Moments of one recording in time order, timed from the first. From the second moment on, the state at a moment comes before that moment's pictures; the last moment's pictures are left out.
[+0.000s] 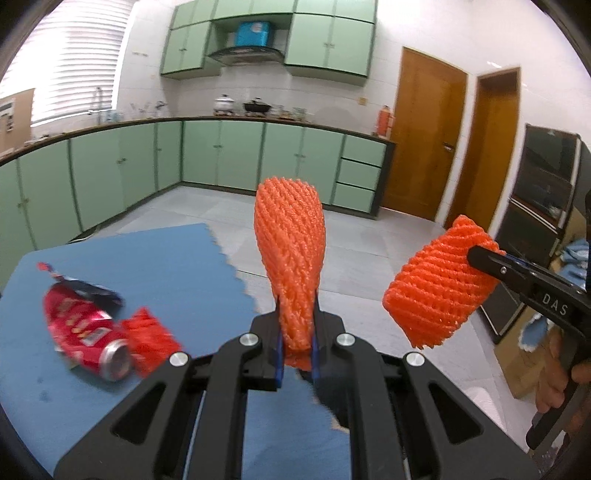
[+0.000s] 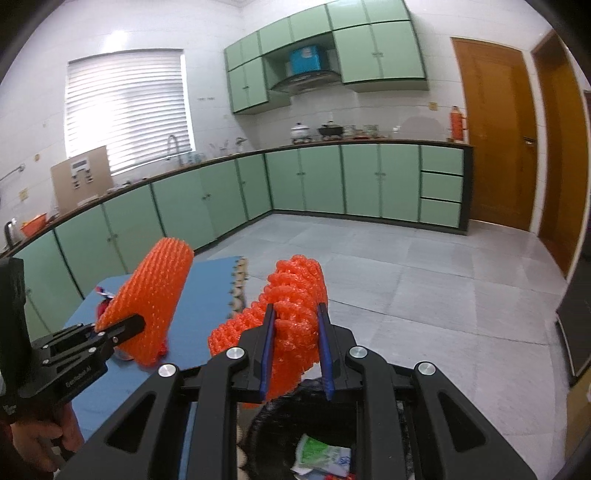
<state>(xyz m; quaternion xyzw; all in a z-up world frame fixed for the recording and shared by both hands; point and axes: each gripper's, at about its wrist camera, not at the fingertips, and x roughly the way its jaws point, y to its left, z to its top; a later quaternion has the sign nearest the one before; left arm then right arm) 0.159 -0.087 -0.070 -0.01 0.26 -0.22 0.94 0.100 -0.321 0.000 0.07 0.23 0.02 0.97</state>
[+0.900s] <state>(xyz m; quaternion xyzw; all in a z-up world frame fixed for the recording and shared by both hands) 0.183 -0.186 -0.134 0.01 0.31 -0.29 0.90 0.103 -0.401 -0.059 0.11 0.29 -0.06 0.95</state>
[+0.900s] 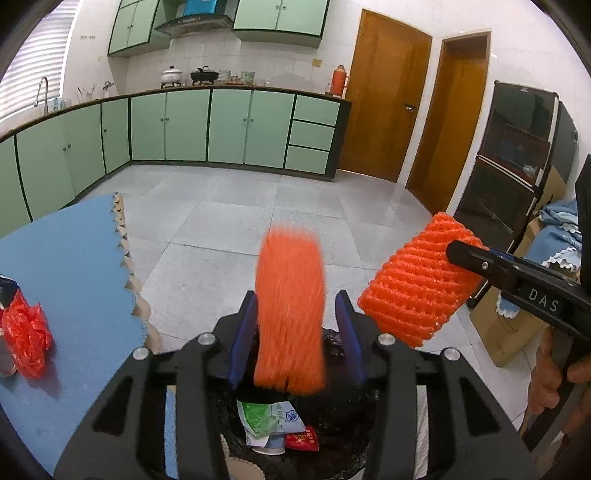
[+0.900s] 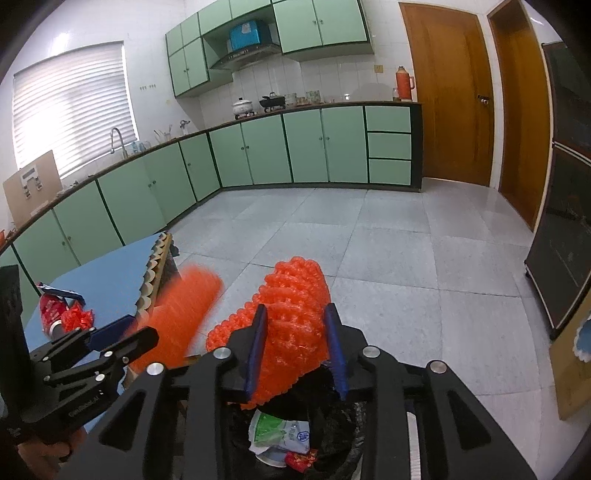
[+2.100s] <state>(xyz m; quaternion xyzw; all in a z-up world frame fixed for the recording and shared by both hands) 0.163 0.014 -0.072 -0.02 0.24 -0.07 0.97 0.116 -0.306 -0.022 0.10 0.23 0.03 0.97</state>
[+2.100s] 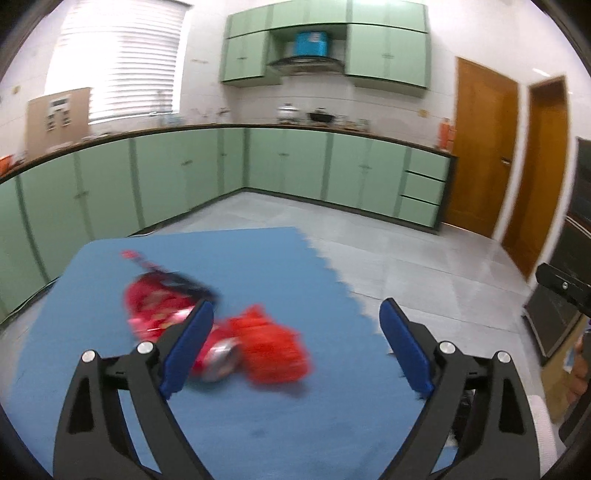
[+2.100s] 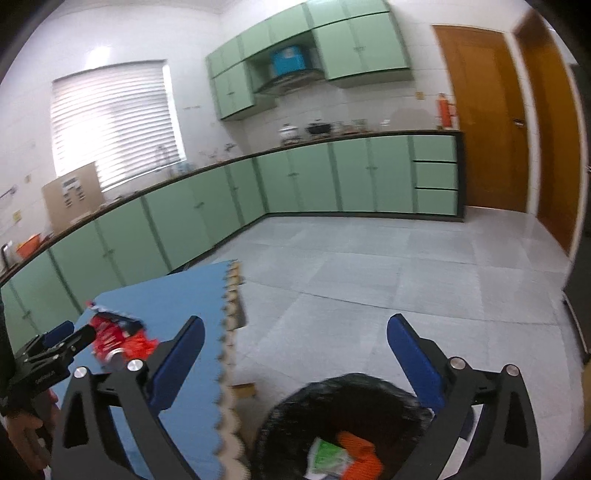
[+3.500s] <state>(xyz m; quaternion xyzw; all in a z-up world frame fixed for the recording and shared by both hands) 0.185 0.119 -0.131 -0.05 0.30 0.04 0.95 0.234 -0.085 -0.119 0.01 0.36 0.25 0.90</state>
